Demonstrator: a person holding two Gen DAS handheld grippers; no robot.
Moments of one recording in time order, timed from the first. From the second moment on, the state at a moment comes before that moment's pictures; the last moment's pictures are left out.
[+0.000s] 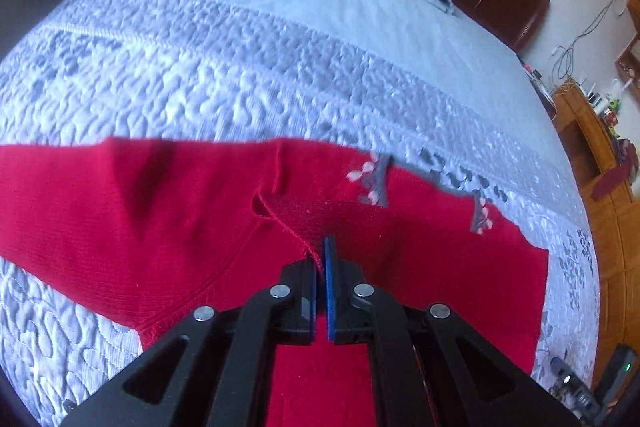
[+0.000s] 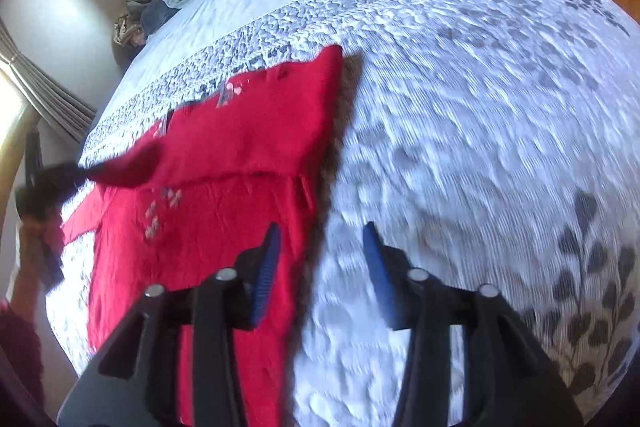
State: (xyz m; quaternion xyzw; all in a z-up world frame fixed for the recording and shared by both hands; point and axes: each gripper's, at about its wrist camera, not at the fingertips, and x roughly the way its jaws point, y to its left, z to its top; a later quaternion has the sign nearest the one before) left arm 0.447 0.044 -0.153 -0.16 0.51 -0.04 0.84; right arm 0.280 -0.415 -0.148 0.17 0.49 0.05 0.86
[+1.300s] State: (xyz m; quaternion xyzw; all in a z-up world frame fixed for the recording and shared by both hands) left arm 0.455 0.042 -0.174 -0.06 0.52 -0.04 0.85; right arm 0.354 -0.384 -0.142 0.14 0.52 0.09 0.84
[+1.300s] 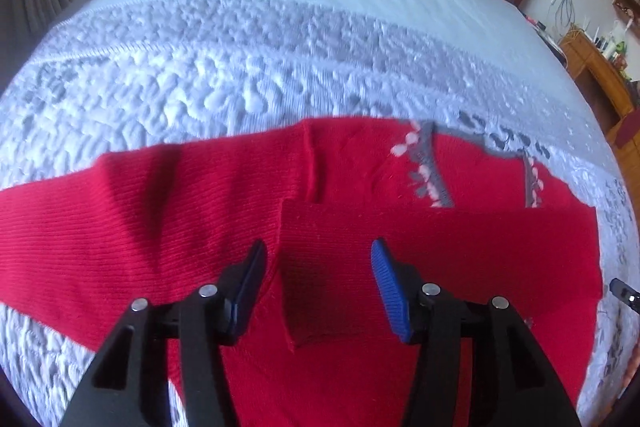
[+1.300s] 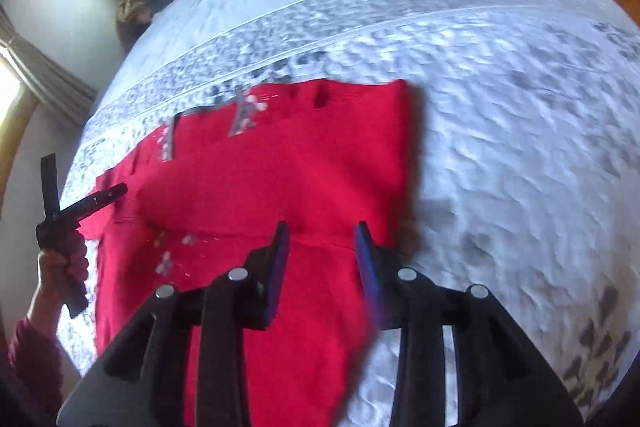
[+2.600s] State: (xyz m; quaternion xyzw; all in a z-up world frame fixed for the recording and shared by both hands) left arm 0.365 0.384 -0.173 -0.31 0.50 0.21 0.78; right arm 0.286 -0.288 -0.172 0.03 0.58 0.10 0.81
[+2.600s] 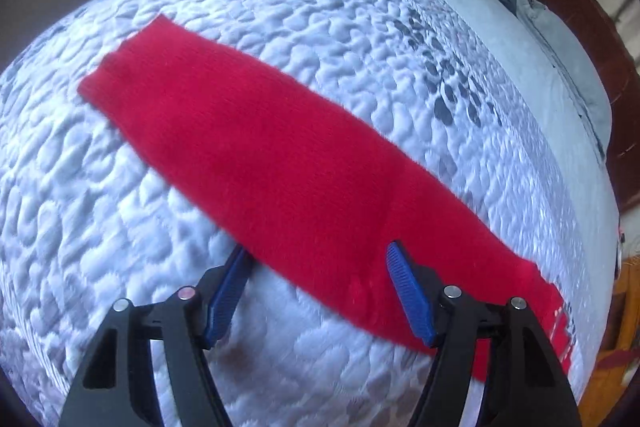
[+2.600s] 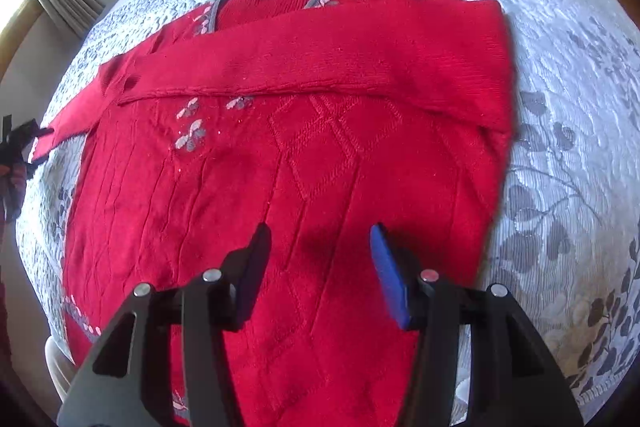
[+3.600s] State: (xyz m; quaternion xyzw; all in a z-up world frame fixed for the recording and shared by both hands) left arm 0.400 0.174 -0.058 -0.20 0.38 -0.01 0.91; right arm 0.271 -0.296 -0.179 0.03 0.56 0.11 0.82
